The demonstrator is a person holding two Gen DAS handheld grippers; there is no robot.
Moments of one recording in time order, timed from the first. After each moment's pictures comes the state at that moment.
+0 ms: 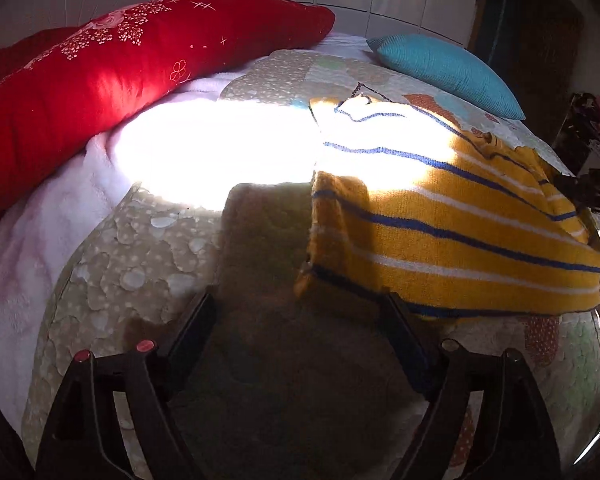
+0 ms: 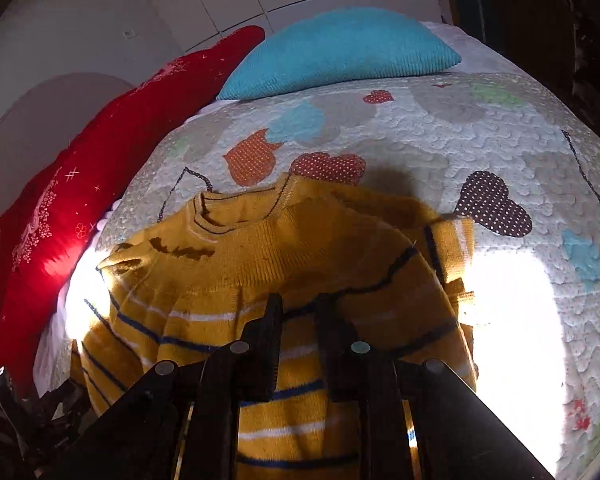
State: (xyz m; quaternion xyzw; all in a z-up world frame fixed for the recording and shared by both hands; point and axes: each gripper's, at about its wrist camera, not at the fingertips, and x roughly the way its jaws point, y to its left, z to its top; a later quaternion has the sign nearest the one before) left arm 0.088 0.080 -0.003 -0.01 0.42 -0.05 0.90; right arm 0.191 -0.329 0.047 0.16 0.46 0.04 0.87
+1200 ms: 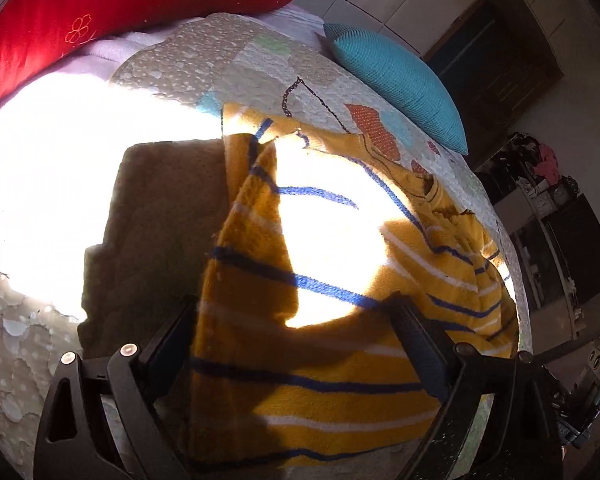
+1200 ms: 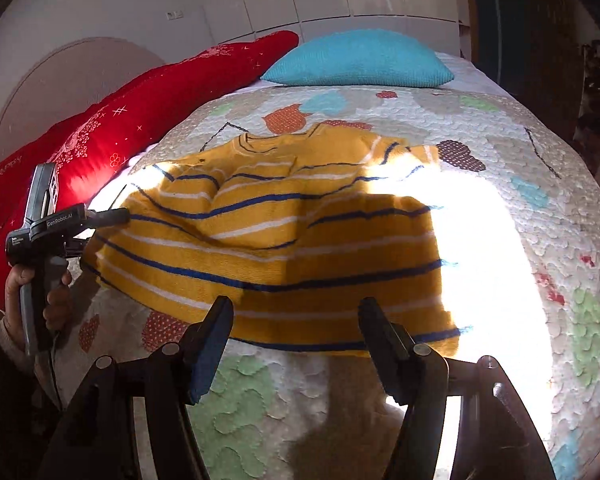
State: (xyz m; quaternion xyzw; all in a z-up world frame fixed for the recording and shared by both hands) left arm 0.188 0.056 0.004 -0.17 0.48 -0.22 0.83; right arm 0.033 -0.302 0.053 0.09 0.42 0.06 0.90
